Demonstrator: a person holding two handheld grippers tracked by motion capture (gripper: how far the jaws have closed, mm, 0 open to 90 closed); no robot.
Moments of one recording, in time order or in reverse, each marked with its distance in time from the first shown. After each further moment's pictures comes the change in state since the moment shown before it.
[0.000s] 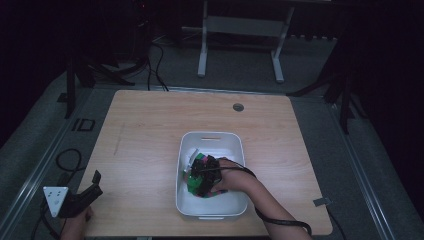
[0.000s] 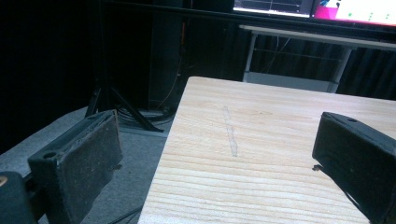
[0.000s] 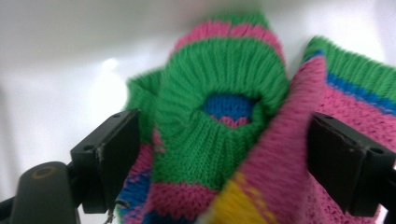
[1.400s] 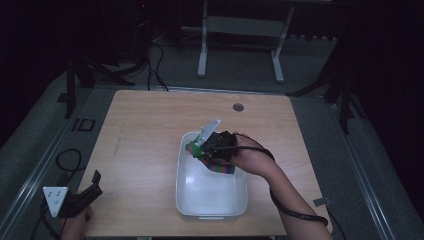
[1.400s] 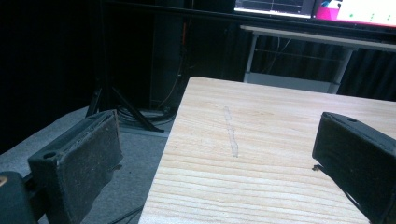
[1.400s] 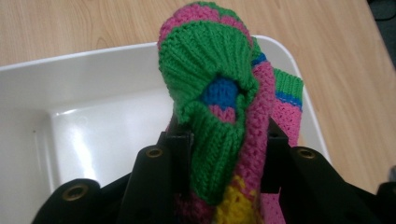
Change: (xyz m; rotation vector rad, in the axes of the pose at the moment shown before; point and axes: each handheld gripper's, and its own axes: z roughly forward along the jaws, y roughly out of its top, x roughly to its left) left arm 0.000 0.000 0.000 0.000 0.003 -0.005; right arm -0.010 0.009 -0.136 -0.200 -0.189 -0.046
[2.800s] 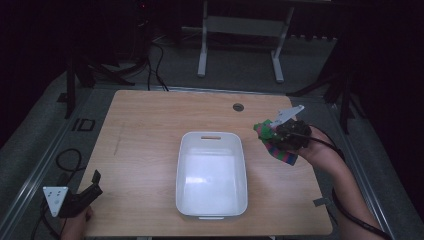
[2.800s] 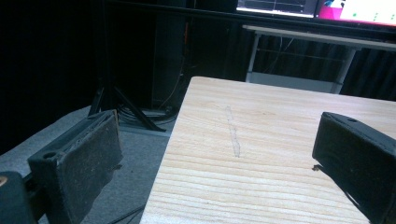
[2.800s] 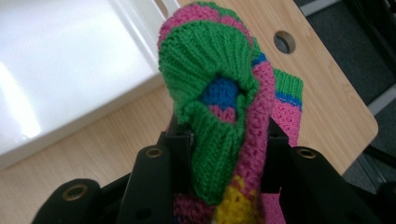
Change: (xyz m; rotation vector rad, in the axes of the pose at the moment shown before) left arm 0.000 0.000 0.000 0.000 0.011 -0.001; right arm -0.065 -0.136 -0.092 0.057 -0.208 0.266
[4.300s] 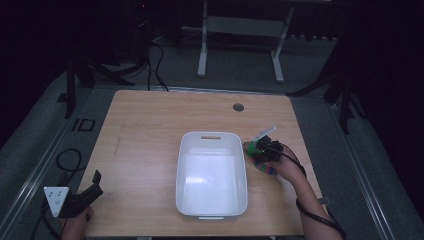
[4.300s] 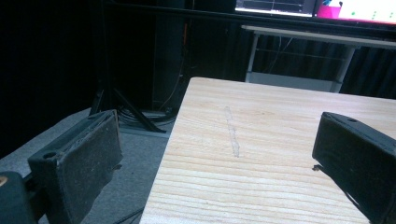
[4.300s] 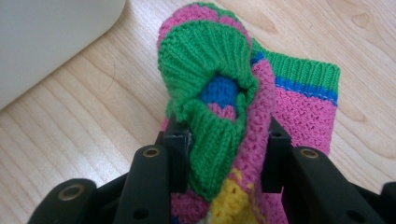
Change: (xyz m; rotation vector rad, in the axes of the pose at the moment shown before) left arm -0.001 0.000 0.000 -0.003 -0.003 0.014; right arm 0.005 -0.056 0.165 0.097 0.036 0.215
